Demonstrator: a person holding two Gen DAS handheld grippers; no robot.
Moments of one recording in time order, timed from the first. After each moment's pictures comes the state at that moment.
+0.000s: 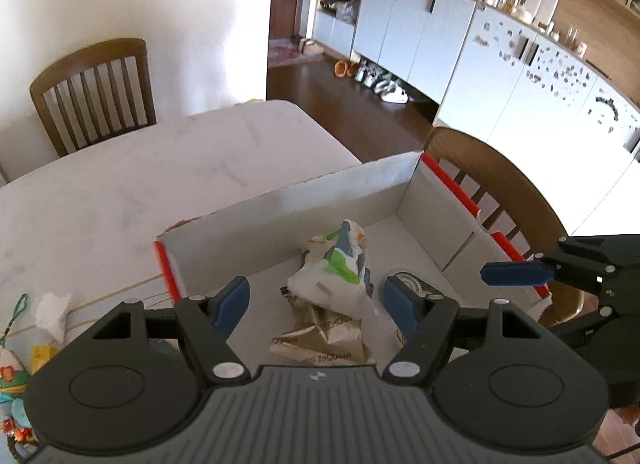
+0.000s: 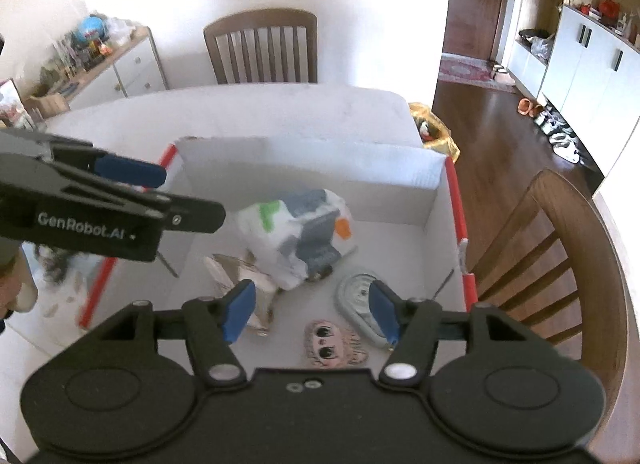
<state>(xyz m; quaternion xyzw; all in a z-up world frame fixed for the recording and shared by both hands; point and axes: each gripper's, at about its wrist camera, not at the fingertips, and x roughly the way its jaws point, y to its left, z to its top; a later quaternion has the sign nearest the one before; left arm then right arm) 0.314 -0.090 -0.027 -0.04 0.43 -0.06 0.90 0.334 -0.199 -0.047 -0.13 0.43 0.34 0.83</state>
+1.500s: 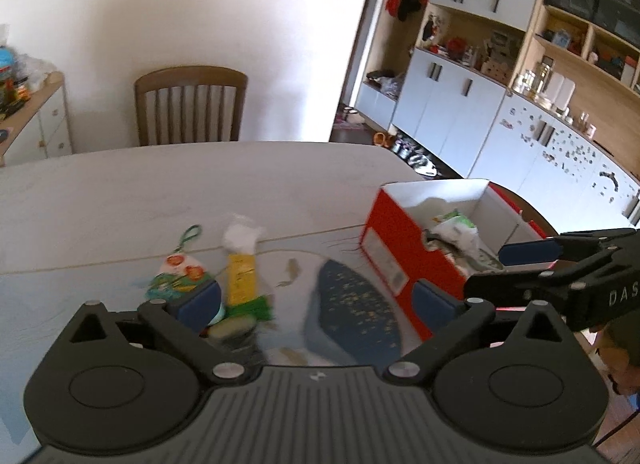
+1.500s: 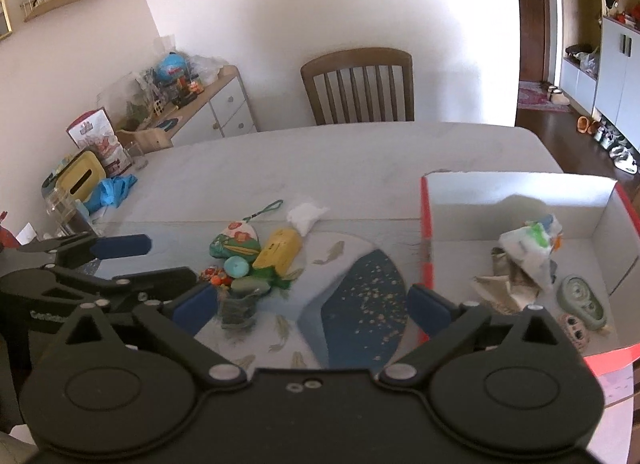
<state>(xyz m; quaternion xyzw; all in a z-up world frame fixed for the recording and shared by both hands) 0.104 0.114 -0.022 -0.10 0.33 -0.01 0.94 0.184 -0.052 -0.018 -0.05 0.39 0.40 0.82</state>
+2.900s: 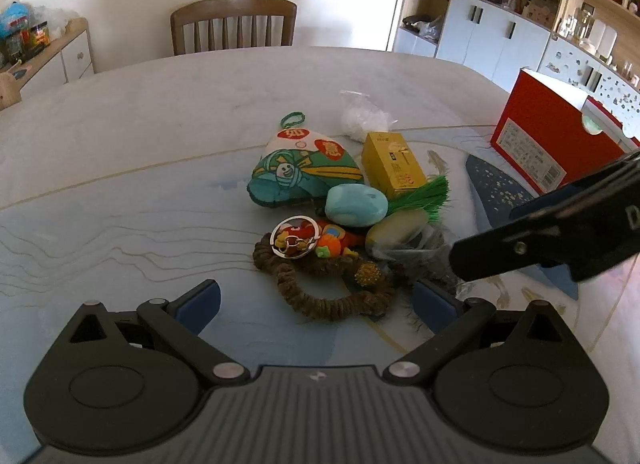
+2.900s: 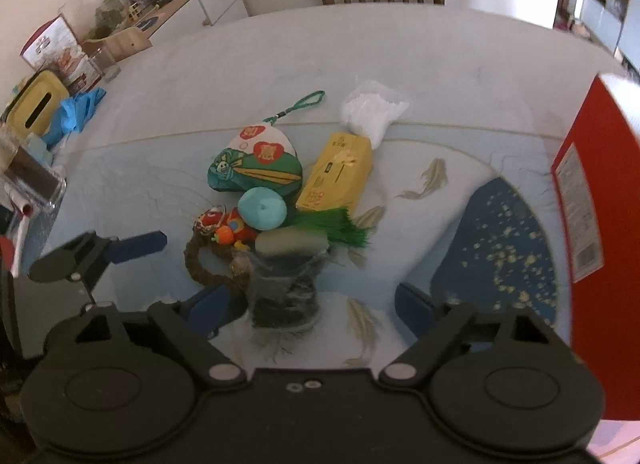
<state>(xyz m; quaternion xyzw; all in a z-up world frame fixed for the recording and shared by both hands) 0.126 0.207 -0.162 -0.07 0.40 0.02 0.91 0.195 0.095 -0.128 -0.11 0.52 0.38 0.76</state>
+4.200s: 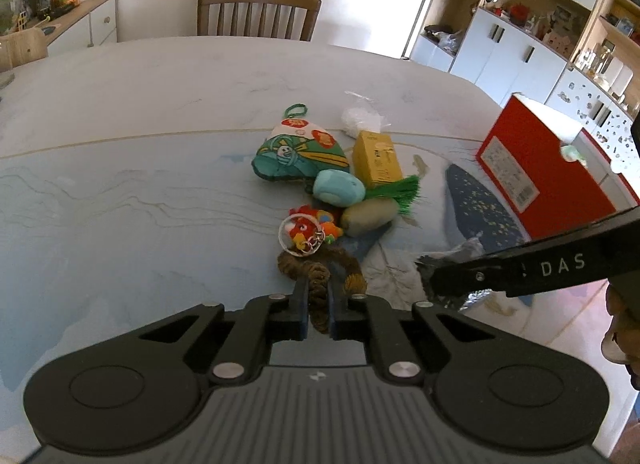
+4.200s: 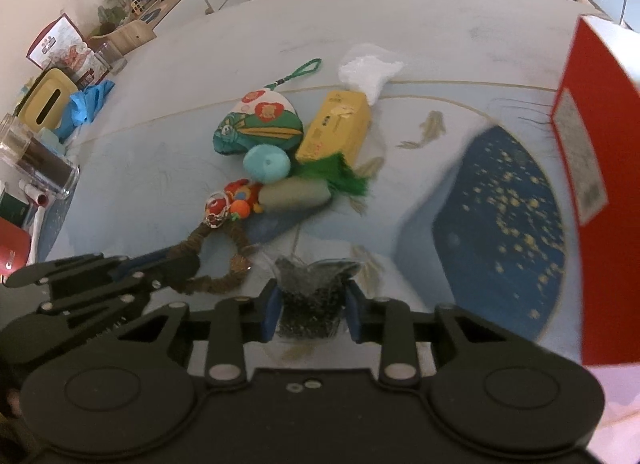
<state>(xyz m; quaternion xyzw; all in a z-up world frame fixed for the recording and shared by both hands) 0.092 0.194 -0.135 -0.13 0.41 0.04 0.90 0.183 0.061 -0.130 -0.09 0.54 0.39 0.74</state>
